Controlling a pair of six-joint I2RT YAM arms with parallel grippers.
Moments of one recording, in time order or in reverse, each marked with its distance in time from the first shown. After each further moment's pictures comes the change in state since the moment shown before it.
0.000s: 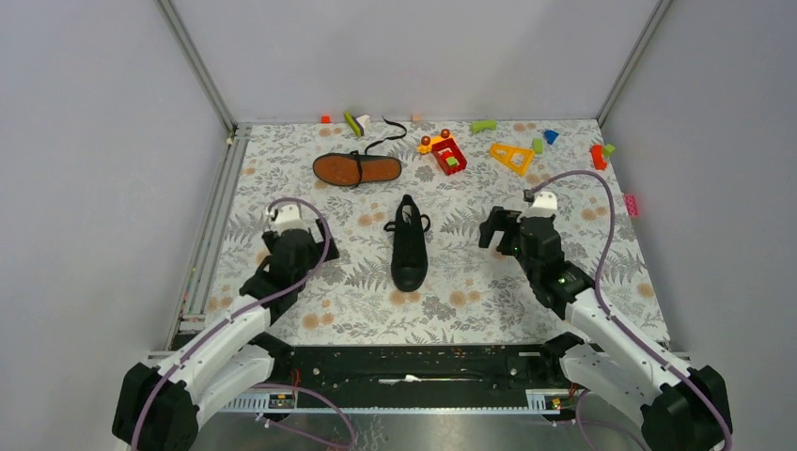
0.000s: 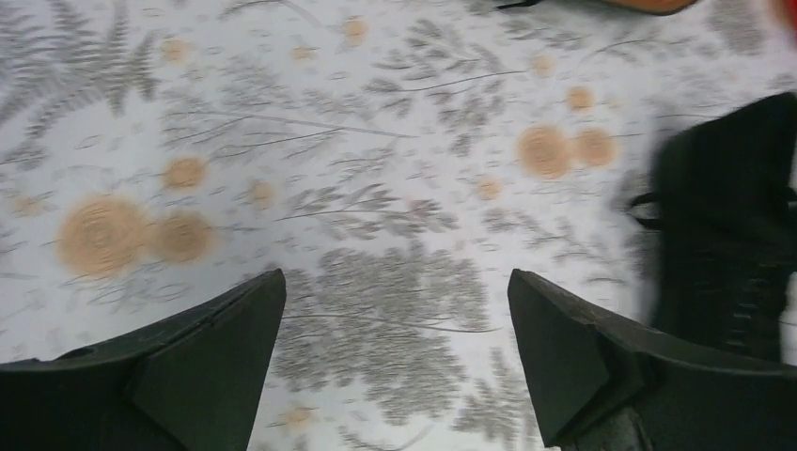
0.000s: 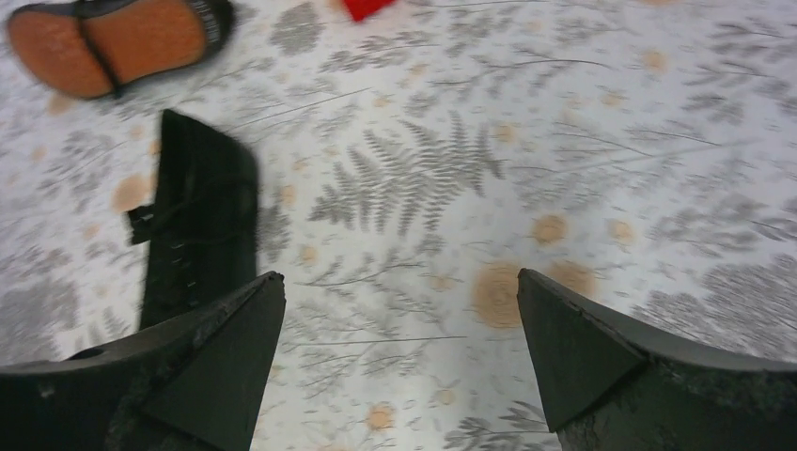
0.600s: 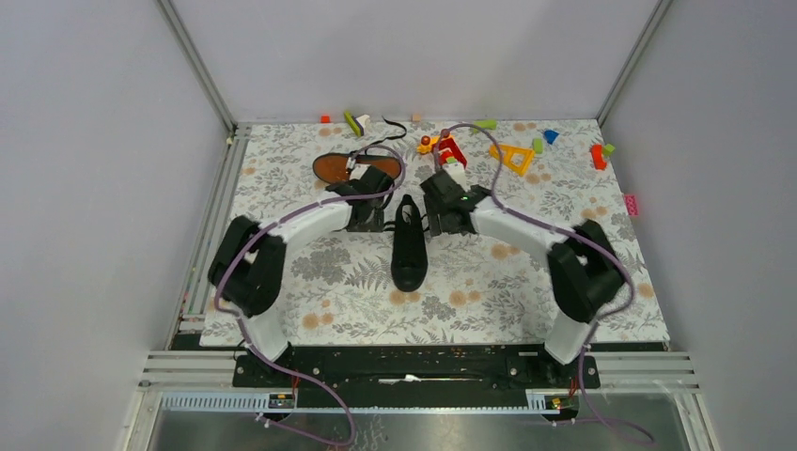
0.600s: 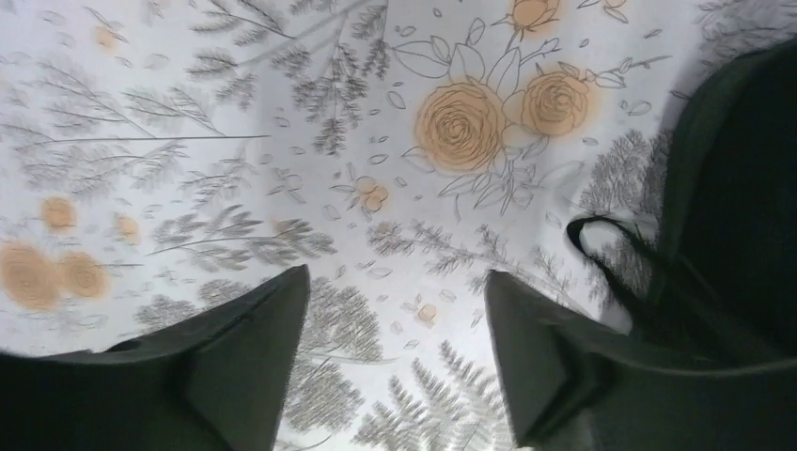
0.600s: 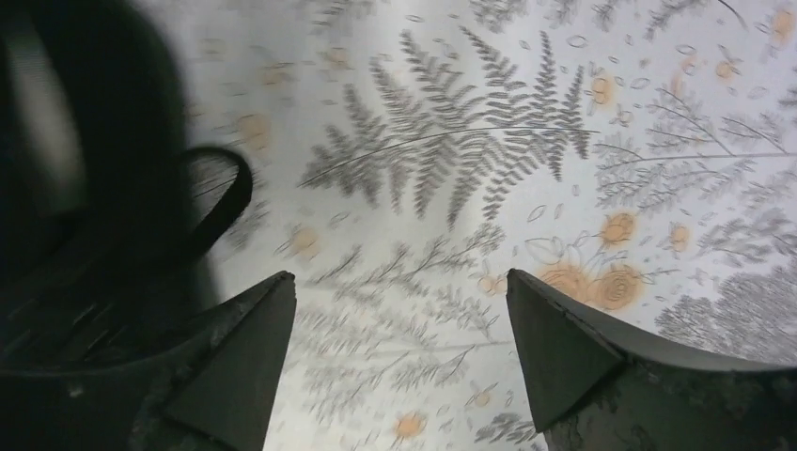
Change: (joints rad) left arm -0.157 0.950 0.789 -0.526 -0.057 -0.050; right arm 0.194 0.959 0.758 -0.561 0.272 0.011
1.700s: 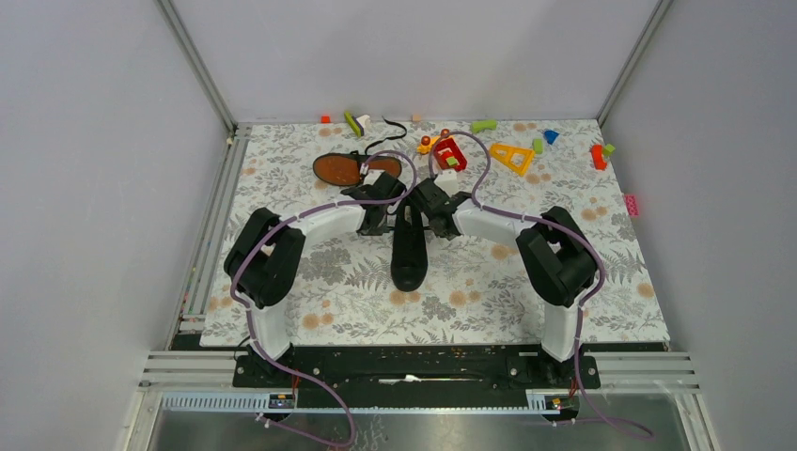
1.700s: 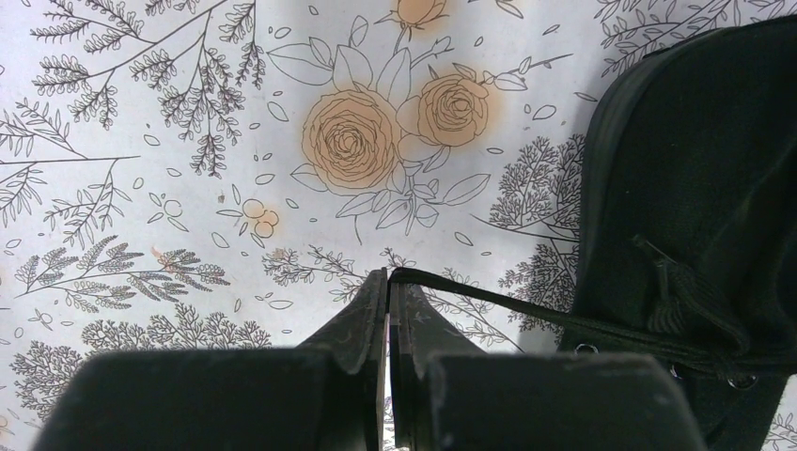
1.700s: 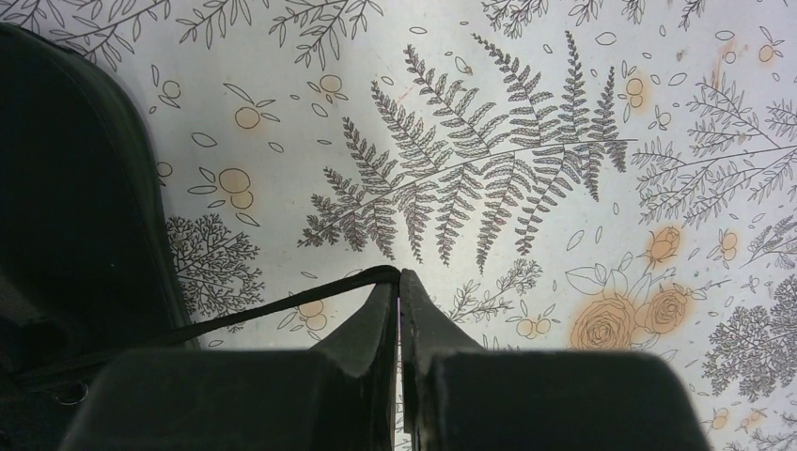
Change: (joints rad) left arm -0.019 0.028 -0.021 0.108 0.058 -0.031; right arm 0.006 0.069 -0.016 0.087 0.040 0.074
